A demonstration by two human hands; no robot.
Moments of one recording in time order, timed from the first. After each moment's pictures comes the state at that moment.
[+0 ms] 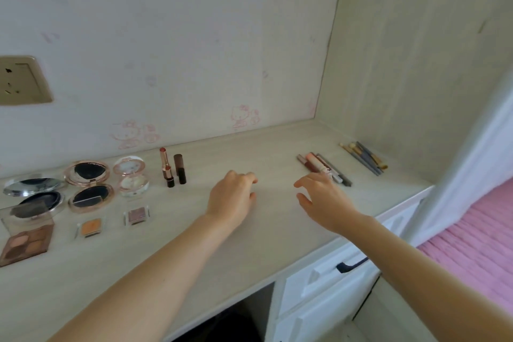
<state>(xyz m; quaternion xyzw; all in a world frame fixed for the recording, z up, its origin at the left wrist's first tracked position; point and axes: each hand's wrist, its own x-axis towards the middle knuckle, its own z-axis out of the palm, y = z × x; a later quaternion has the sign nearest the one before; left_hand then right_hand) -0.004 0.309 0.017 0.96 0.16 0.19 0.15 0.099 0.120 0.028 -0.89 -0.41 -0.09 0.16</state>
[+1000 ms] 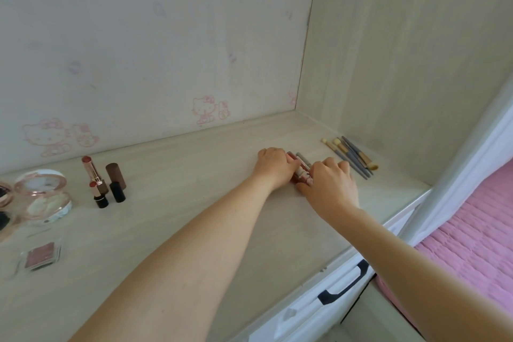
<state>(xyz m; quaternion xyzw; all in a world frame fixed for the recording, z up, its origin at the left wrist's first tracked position) 0.204 0.251 0.009 0.94 0.15 0.11 0.30 0.185 0.113 0.020 -0.97 -0.20 -0.13 0.11</state>
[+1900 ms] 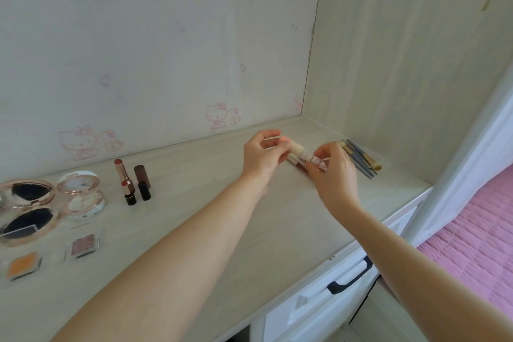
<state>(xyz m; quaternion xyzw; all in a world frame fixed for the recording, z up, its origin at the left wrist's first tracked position) 0.134 0.257 0.053 0.57 0.14 0.26 0.77 0.164 0.120 0.036 -0.85 -0.19 -0.16 0.47</state>
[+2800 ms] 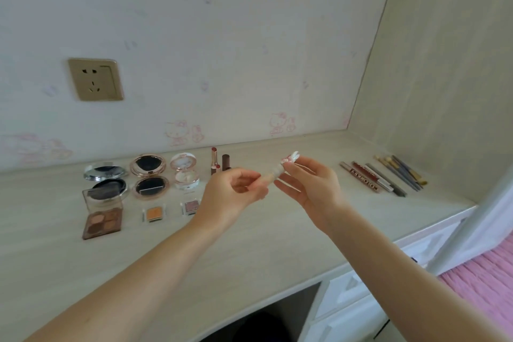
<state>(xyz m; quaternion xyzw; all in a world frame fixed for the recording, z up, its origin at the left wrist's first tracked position) -0.117 0.340 0.067 0.75 0.16 0.29 0.57 0.003 0.215 0.077 -0.52 -0.19 0.26 0.79</state>
